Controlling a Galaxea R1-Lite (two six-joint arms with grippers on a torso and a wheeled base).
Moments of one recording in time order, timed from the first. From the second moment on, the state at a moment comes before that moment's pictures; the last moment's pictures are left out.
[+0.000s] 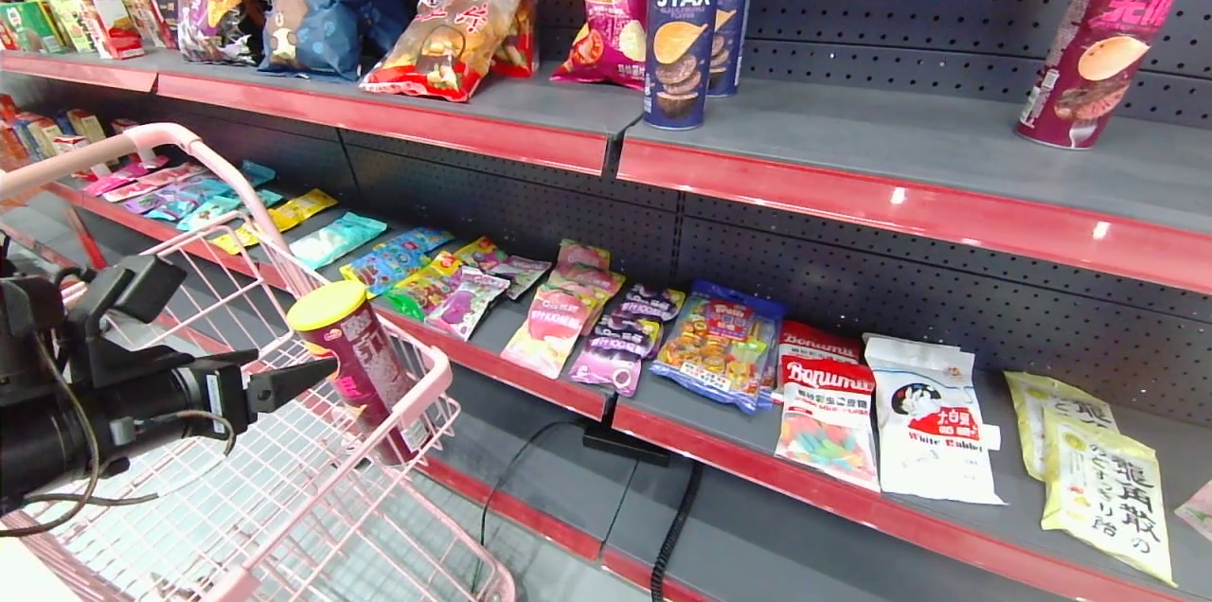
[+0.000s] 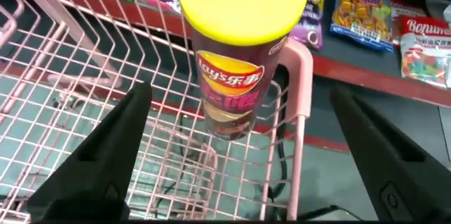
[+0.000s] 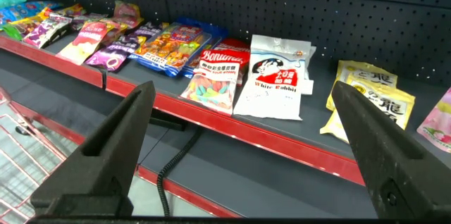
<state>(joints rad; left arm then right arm) 0.15 1.51 -0.44 -0.60 -0.47 0.02 0.00 0.00 0.00 0.00 0.00 0.00</state>
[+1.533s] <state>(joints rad) 0.05 1.77 -0.61 -0.70 -0.48 0.08 0.00 0.00 0.00 0.00 0.00 0.00</state>
